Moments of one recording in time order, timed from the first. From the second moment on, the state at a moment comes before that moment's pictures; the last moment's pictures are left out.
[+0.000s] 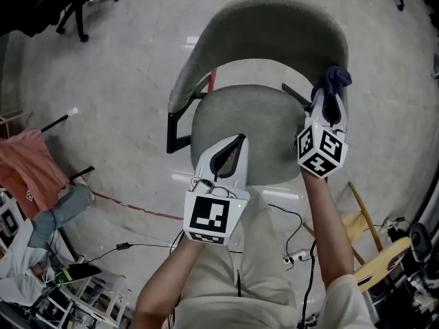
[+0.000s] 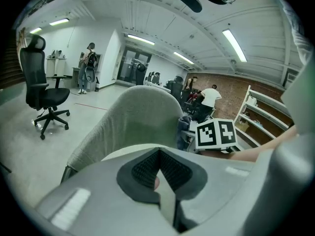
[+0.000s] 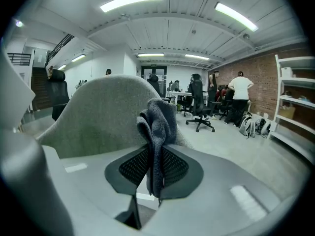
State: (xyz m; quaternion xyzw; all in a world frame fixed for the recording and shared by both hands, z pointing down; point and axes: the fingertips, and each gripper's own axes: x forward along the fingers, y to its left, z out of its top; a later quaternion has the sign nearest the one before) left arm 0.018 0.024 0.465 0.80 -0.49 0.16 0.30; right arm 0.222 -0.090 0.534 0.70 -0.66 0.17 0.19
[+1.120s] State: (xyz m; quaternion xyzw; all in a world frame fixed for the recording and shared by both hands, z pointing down) left arm -0.002 0.006 0.476 0.79 -0.50 0.17 0.31; right arm 0.169 -0.129 0.563 0.65 -0.71 0.18 0.21
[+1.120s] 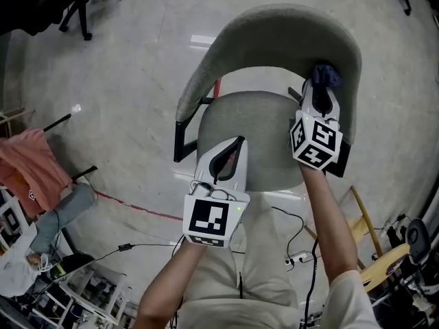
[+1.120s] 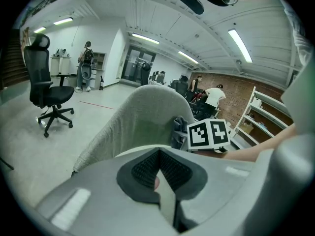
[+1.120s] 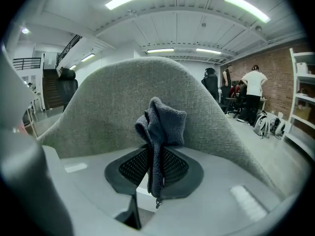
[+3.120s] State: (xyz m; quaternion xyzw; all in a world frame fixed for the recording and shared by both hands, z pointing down) left arm -0.097 -0.002 0.490 0.76 -0.55 0.15 0.32; right arm -0.039 -0.120 0.571 0.49 -0.83 0.16 0.21
